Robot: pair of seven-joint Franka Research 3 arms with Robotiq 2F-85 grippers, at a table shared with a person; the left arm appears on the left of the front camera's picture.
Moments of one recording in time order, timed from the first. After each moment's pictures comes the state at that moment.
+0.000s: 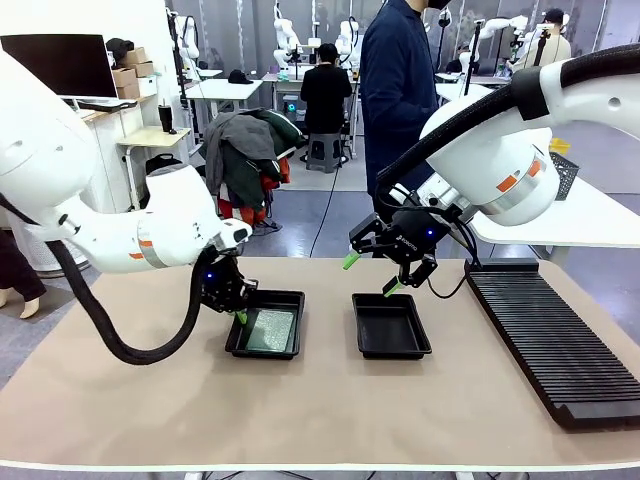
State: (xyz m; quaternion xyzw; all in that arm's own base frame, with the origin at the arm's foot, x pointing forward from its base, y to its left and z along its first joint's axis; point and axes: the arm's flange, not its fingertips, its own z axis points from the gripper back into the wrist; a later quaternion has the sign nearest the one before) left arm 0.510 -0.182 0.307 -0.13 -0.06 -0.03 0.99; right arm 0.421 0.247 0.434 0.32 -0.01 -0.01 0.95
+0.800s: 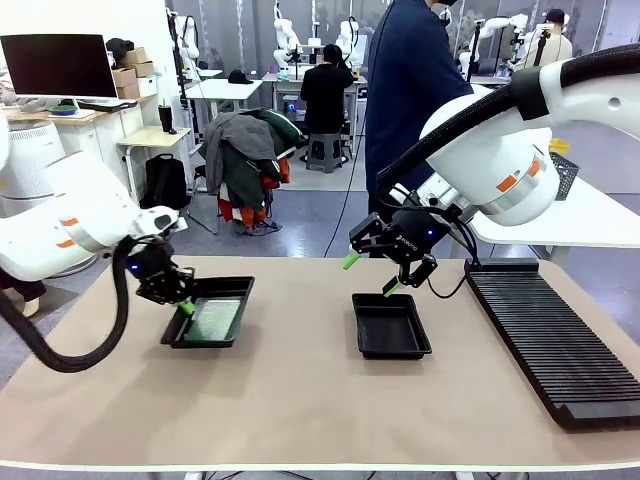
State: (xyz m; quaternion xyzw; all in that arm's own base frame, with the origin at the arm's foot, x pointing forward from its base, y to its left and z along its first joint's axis) left arm 0.494 -0.054 0.331 -0.19 -0.07 -0.05 0.98; right arm 0.421 0.247 0.435 0.32 -0.01 -0.01 0.95
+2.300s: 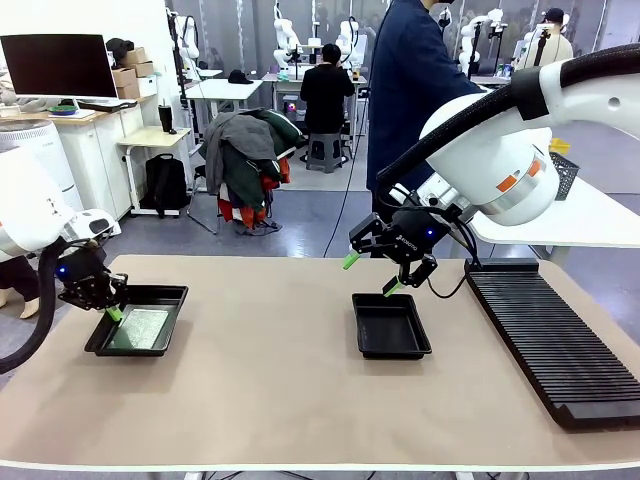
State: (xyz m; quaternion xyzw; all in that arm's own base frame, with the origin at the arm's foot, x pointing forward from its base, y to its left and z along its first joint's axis) left arm 0.473 0.046 0.335 -0.10 -0.06 0.01 0.99; right arm 0.421 0.247 0.435 0.32 -0.01 -0.01 0.95
